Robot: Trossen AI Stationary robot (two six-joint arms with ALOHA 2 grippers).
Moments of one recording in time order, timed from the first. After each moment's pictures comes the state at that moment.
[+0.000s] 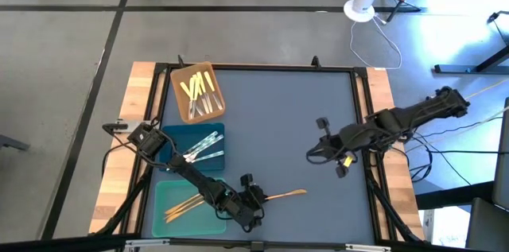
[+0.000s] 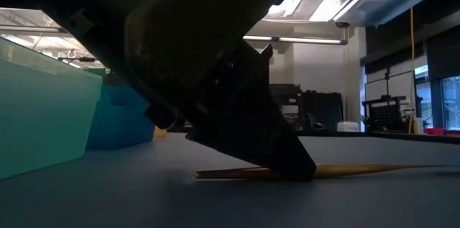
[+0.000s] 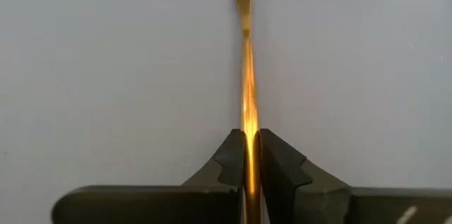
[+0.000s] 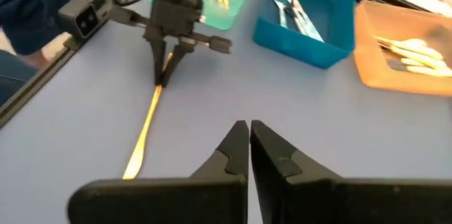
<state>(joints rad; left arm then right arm) -0.57 2.24 1.32 0.07 -0.57 -0.65 0.39 1.03 0.99 -0.62 0.11 -0.16</state>
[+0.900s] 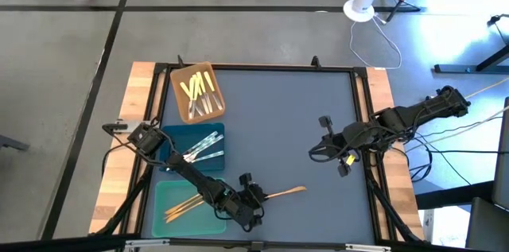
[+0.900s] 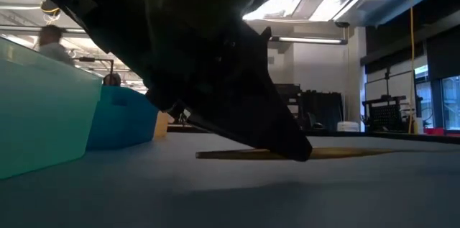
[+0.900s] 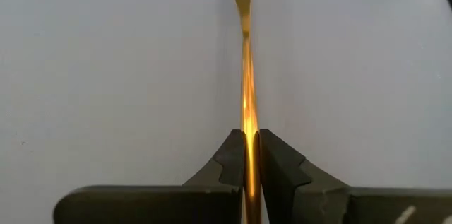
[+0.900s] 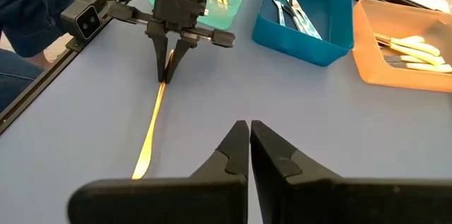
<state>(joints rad) -0.57 2.20 1.32 0.09 -0.61 -0.65 0.39 0.99 0.99 -0.65 0.12 -0.14</state>
